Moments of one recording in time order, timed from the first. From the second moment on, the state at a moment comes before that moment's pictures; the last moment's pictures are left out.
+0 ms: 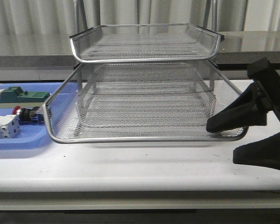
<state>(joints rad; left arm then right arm) 0.01 0.00 0.00 0.07 0.02 -0.11 0.06 1.47 -0.37 1.81 0.72 -1.29</state>
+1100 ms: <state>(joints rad) 0.01 0.00 0.00 0.07 0.02 -0.11 0.06 0.83 -0.67 0.23 0.91 -0.12</state>
